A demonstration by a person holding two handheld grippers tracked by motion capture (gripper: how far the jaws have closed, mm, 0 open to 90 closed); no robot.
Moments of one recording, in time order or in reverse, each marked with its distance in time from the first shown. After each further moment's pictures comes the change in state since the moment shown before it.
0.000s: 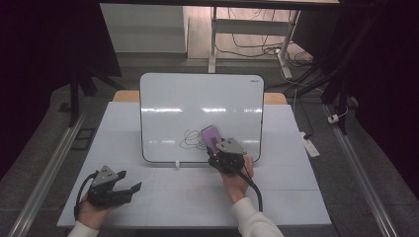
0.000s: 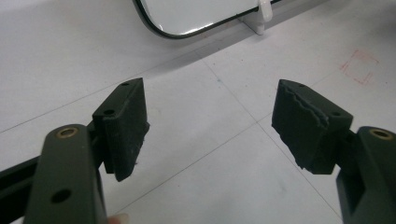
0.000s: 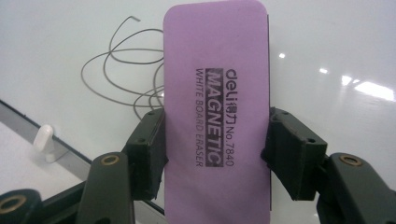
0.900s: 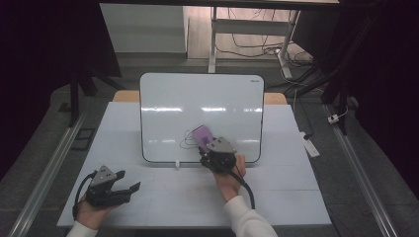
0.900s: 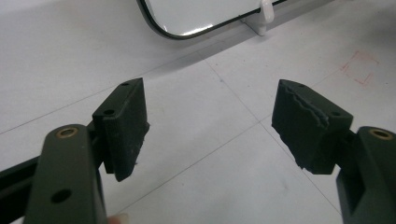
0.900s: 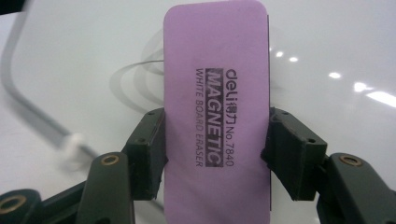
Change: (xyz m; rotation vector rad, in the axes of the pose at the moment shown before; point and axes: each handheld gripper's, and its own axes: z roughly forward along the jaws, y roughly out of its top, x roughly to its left) left arm 0.003 0.000 -0.002 -0.007 -0.002 -0.004; right arm 0.013 0.010 0.008 0.001 0.023 -0.021
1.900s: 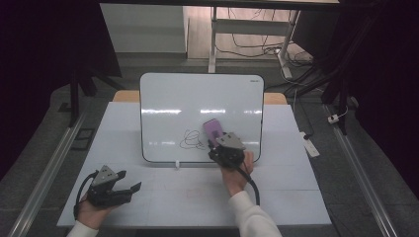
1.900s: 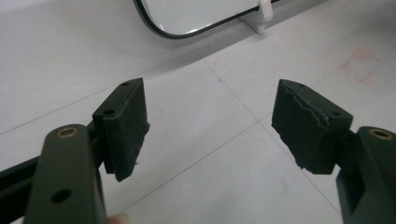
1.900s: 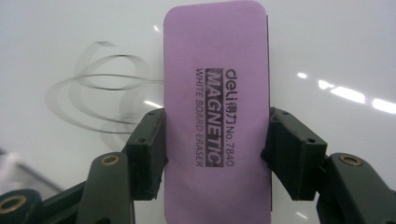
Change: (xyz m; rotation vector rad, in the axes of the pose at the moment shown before) left arm 0.000 0.001 0.002 0.007 -0.003 0.007; right arm -0.011 0.004 -0.001 -0.018 -0.080 0.016
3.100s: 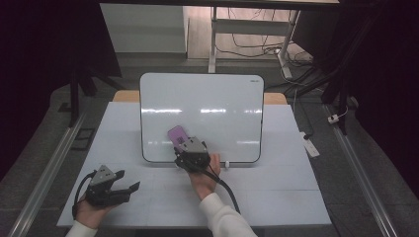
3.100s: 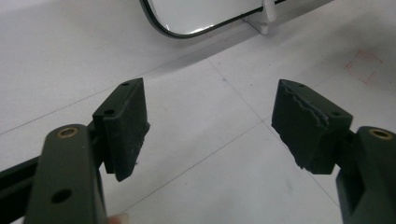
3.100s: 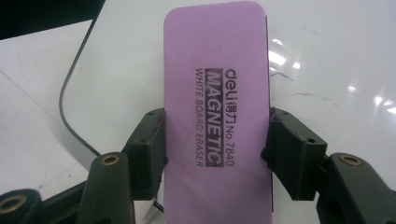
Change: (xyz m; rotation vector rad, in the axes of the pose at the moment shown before) left arm 0.002 -0.002 -0.001 -0.004 0.002 -0.004; right arm 0.079 0.015 0.029 -0.001 0.142 -0.041
